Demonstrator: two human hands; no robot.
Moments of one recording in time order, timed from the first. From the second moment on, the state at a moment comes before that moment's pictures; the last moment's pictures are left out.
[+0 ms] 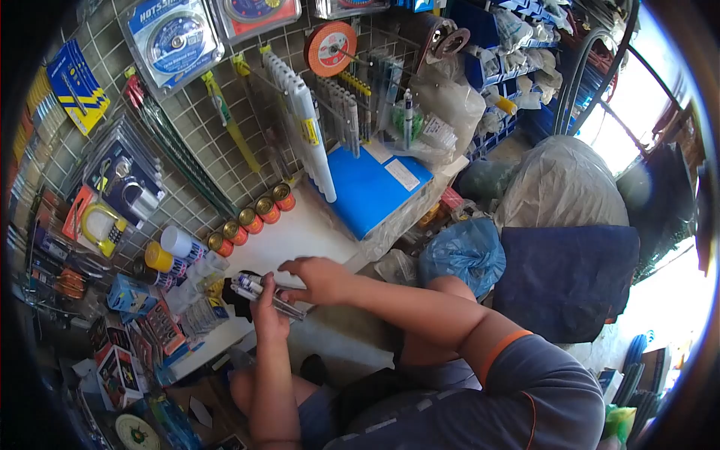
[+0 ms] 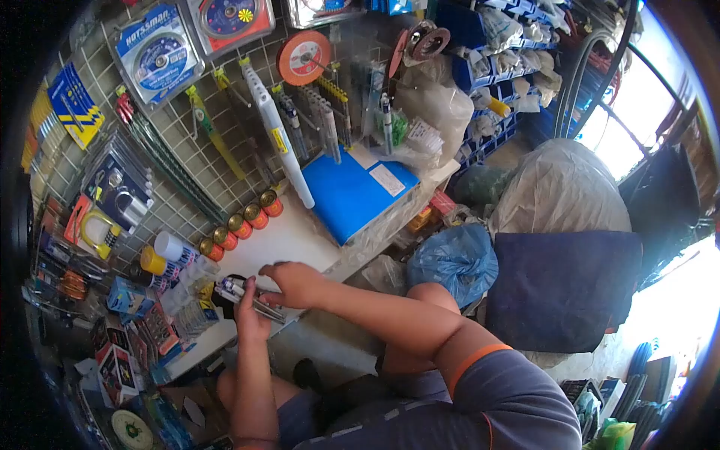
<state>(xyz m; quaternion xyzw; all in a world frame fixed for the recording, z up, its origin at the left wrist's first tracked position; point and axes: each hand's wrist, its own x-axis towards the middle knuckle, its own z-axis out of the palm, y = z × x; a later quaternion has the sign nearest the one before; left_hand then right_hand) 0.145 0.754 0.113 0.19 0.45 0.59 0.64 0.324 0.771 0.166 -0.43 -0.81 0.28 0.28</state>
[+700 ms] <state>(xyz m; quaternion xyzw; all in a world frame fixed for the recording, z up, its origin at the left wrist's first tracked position) 0.126 0.741 0.122 0.10 0.45 0.57 0.68 0.428 0.816 0.228 -0.40 -0.45 0.17 0.78</state>
